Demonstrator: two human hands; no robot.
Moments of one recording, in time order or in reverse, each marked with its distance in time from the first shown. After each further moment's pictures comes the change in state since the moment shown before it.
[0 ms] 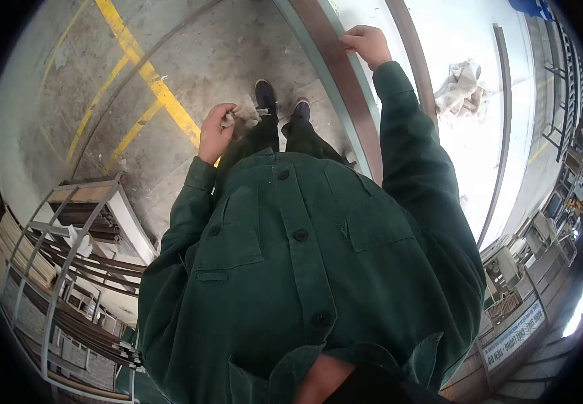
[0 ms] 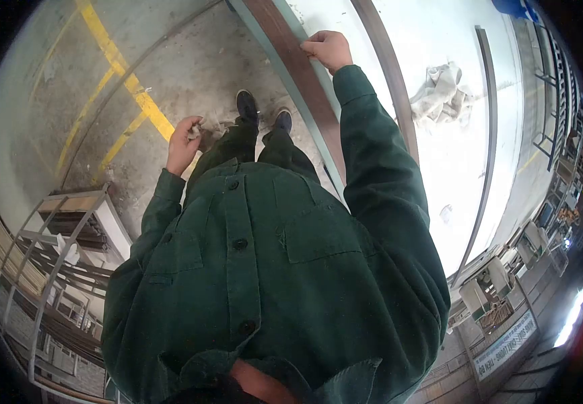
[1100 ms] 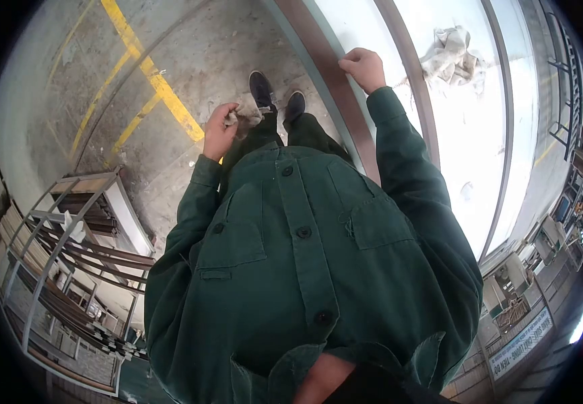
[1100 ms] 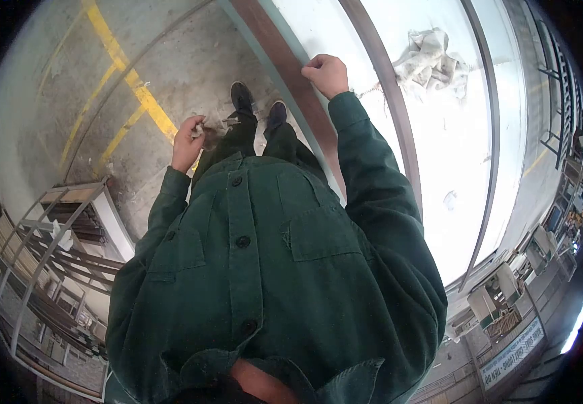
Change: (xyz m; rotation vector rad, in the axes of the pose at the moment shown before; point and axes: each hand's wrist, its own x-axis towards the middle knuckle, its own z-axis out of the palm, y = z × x) left_hand -0.076 0.020 0.078 0.001 0.040 -0.009; right_hand -0.131 0.073 -0.035 -0.298 0.113 -0.042
